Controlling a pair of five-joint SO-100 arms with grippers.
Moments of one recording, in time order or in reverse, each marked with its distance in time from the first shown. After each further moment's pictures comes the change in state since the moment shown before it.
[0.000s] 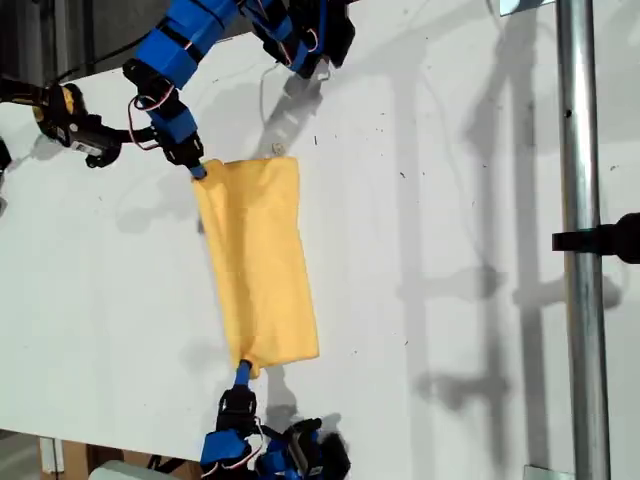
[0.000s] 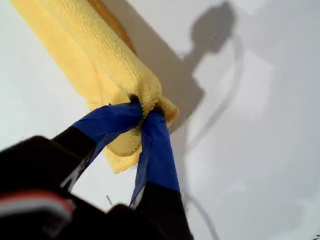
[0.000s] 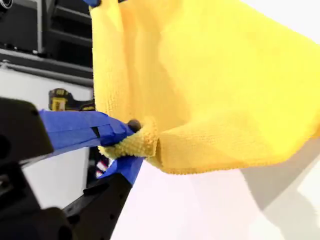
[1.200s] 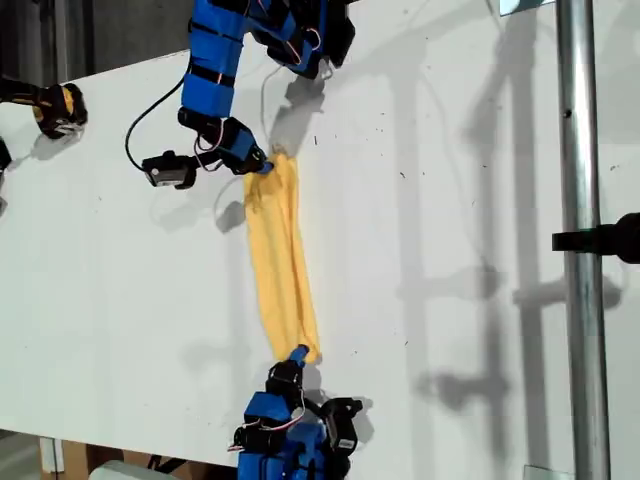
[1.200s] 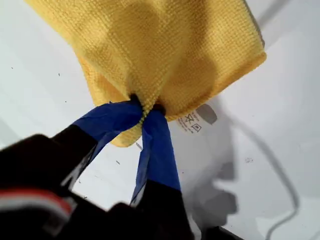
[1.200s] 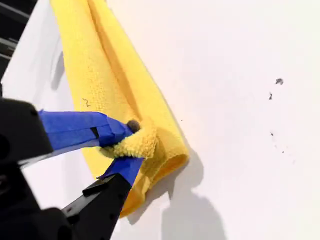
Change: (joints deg) arm 0 19.8 -17.4 17.9 -20.5 -28.4; arm 1 -12.1 -6.4 18.9 -0.9 13.6
